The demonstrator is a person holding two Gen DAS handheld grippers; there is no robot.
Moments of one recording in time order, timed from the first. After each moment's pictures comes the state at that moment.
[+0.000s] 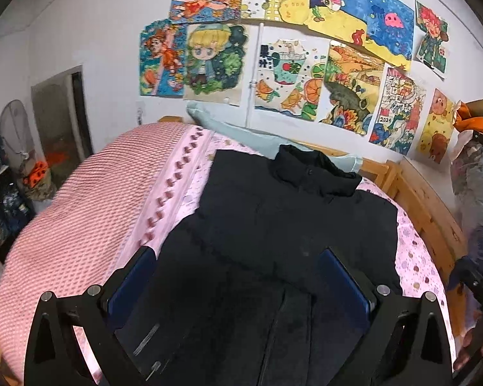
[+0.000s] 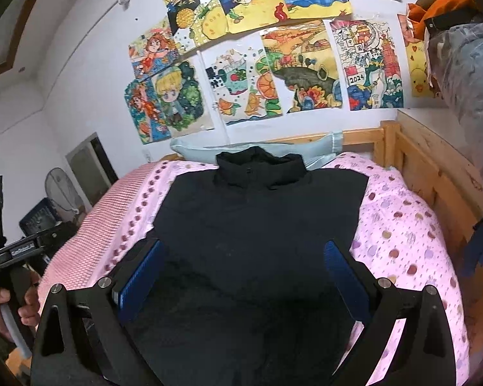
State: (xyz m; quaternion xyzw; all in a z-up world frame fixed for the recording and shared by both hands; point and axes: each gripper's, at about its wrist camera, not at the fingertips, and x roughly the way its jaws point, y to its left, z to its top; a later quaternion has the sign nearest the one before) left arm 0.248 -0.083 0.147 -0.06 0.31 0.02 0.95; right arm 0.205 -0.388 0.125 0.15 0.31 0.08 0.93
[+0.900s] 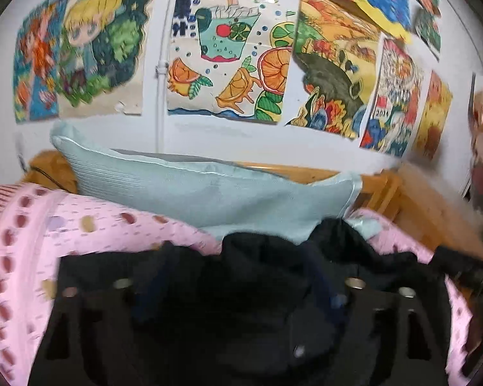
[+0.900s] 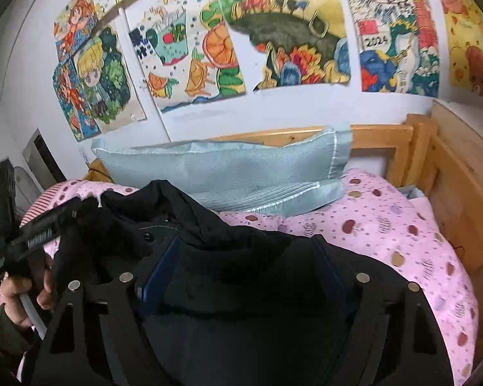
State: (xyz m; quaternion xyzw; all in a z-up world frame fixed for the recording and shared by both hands) left arm 0.616 -0.141 0.069 -0.04 0.30 -0.13 0.94; right arm 0.538 -0.384 0.023 0.14 0.39 0.05 0.91
